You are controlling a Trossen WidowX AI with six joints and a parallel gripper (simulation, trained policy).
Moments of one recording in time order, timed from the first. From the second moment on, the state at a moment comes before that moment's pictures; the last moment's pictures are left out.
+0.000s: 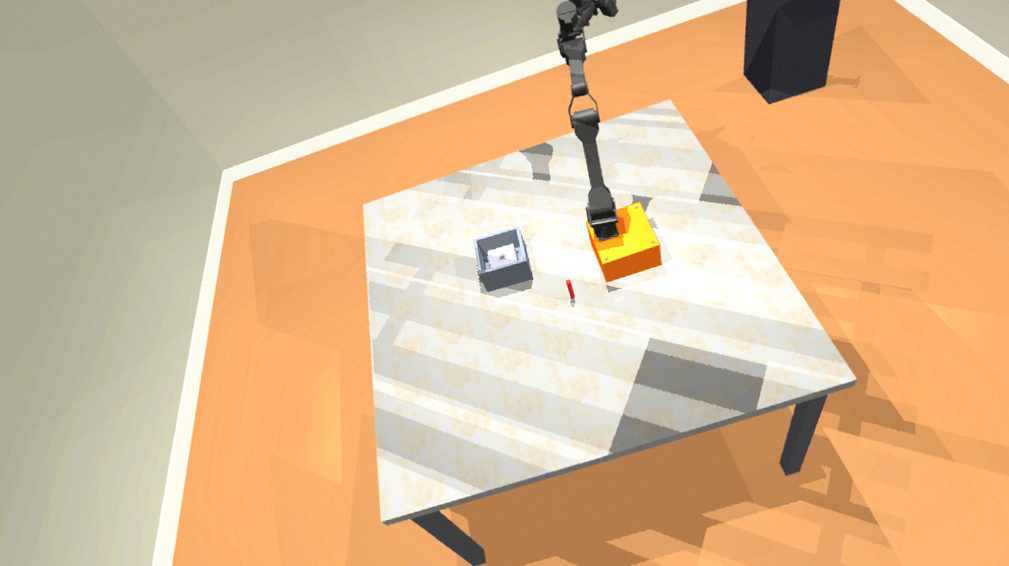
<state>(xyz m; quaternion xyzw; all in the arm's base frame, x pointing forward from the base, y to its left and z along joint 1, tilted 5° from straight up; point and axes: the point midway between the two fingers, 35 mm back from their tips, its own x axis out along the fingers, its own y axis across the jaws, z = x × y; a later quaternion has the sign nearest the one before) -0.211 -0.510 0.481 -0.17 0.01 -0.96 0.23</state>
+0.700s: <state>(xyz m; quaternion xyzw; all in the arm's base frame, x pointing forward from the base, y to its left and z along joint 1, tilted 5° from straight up) 0.068 -0.540 0.408 -0.08 0.12 -0.83 0.54</state>
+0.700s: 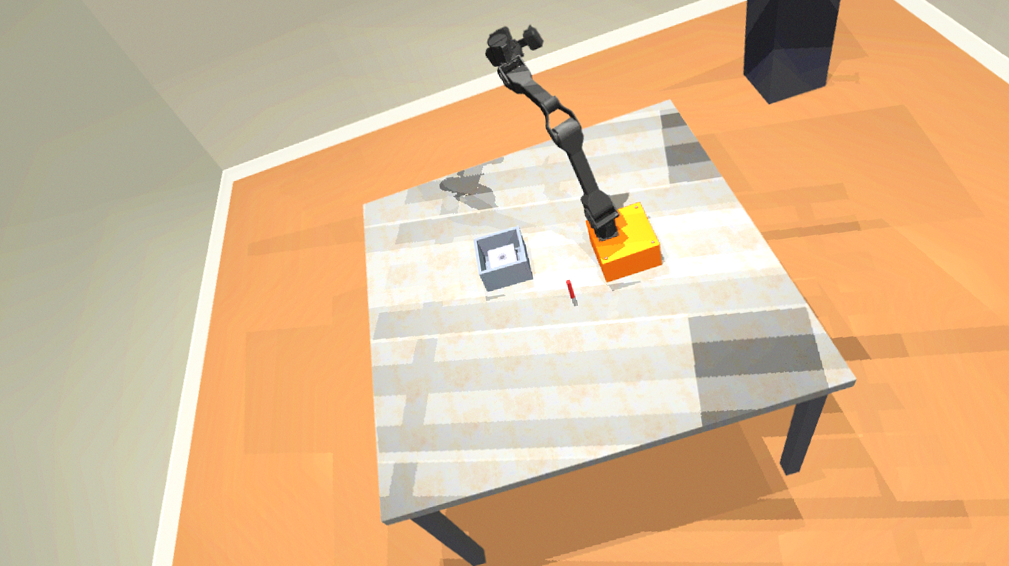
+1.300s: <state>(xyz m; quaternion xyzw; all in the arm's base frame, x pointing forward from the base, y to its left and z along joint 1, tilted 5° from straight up) 0.285 -0.411 0.344 0.01 0.20 -0.63 0.75</state>
